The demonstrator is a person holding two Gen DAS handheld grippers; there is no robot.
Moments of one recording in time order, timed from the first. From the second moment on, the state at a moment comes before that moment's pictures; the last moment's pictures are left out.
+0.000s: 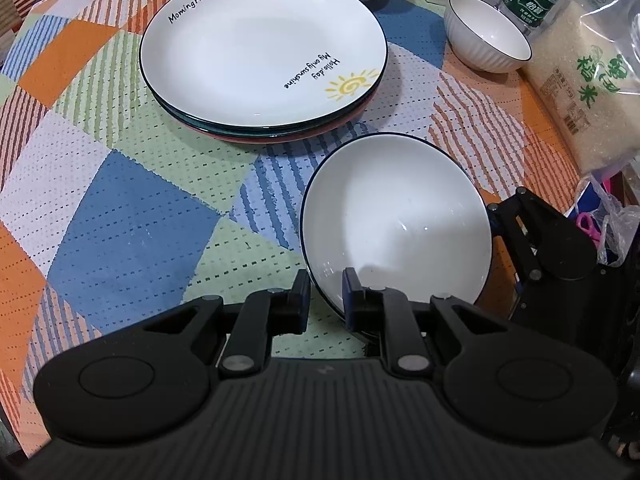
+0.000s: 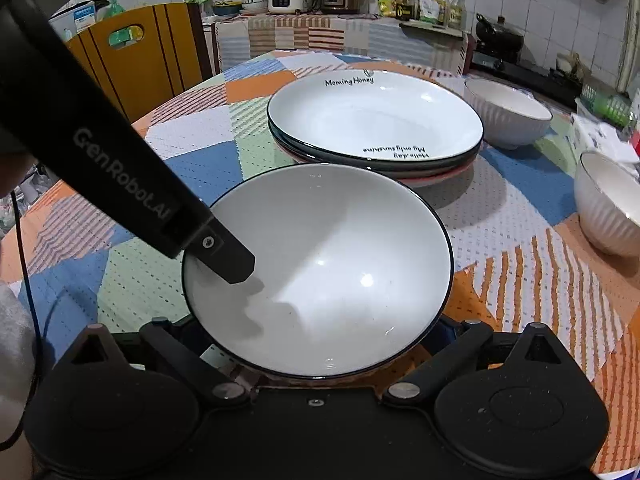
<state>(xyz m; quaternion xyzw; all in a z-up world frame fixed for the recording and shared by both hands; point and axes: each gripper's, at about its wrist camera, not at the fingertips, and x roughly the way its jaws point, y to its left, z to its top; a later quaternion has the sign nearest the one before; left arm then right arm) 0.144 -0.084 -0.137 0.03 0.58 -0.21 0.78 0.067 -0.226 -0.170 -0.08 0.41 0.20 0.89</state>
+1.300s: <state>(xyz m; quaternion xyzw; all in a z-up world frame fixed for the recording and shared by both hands) 0.248 -0.180 -0.032 0.06 0.46 -0.32 0.83 0.117 -0.354 -0.109 -0.04 0.37 -0.04 0.93</state>
